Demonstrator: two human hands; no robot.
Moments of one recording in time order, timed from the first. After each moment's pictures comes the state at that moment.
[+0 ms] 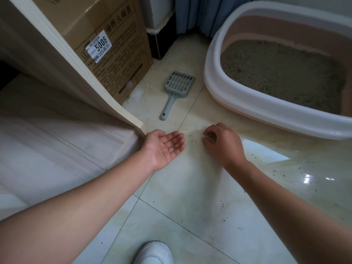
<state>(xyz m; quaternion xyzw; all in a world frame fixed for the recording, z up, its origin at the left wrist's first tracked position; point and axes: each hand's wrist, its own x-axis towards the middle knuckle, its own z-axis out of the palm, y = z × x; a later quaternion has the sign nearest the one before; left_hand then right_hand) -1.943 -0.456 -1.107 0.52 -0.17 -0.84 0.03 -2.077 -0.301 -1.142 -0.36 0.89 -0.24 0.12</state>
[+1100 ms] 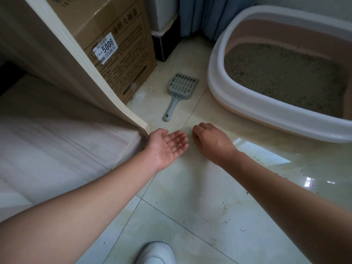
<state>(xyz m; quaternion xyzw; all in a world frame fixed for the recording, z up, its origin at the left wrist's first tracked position) -1.945 -0.458 -1.106 0.52 -0.17 -0.84 0.04 -2.073 -0.335 -1.137 -0.54 0.82 -0.13 0.11</state>
